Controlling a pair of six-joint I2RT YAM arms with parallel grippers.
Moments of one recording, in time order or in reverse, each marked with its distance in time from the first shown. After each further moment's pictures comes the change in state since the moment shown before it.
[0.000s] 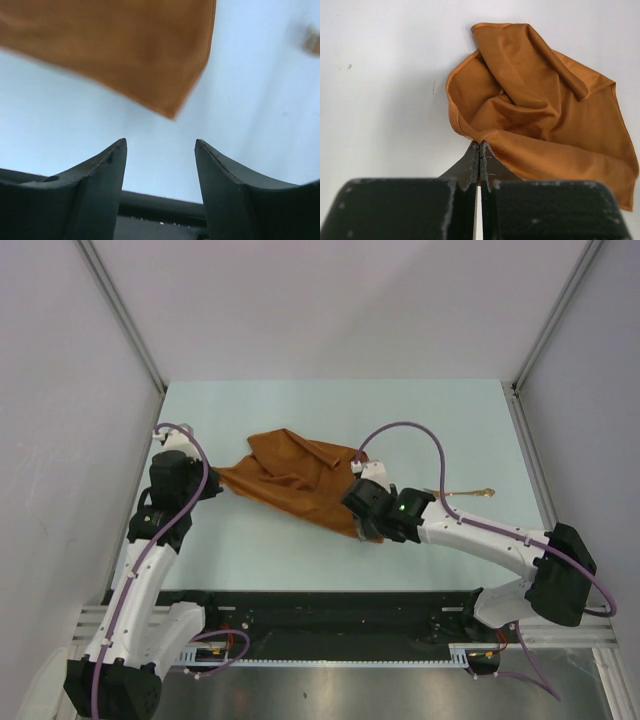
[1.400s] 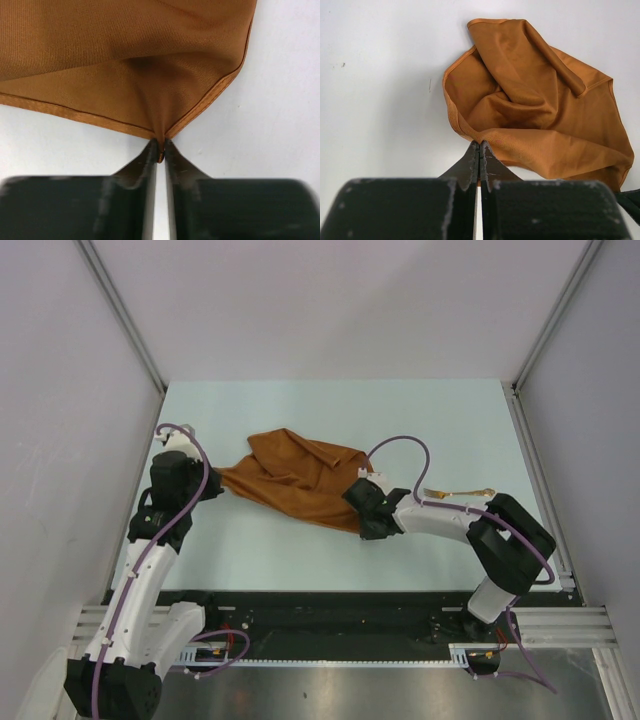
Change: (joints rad) left arm 0.001 0.001 -0.005 0.000 0.024 0.000; right arm -0.148 0.263 -0.187 0.321 -0.210 0.118
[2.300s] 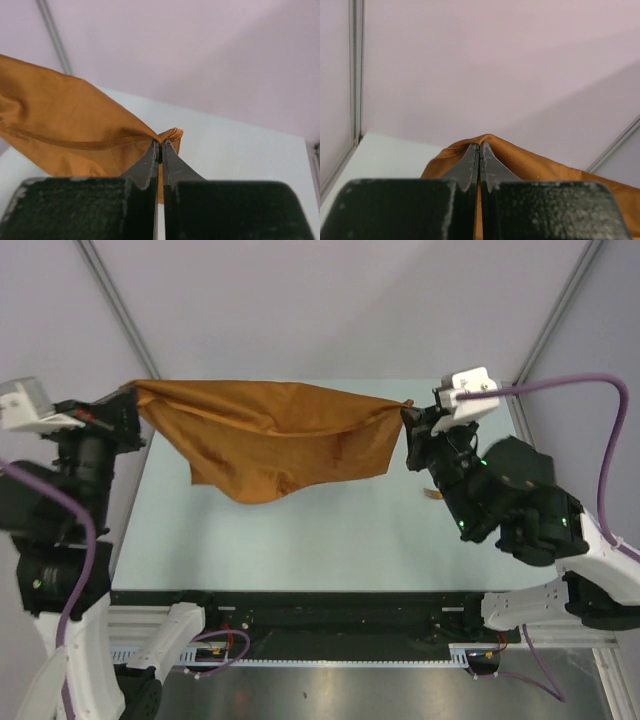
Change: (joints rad) left arm 0.002 -0.014 0.768 -0.092 -0.061 -0.026; right arm 0.409 -0.496 0.825 -0.120 0.674 -0.705
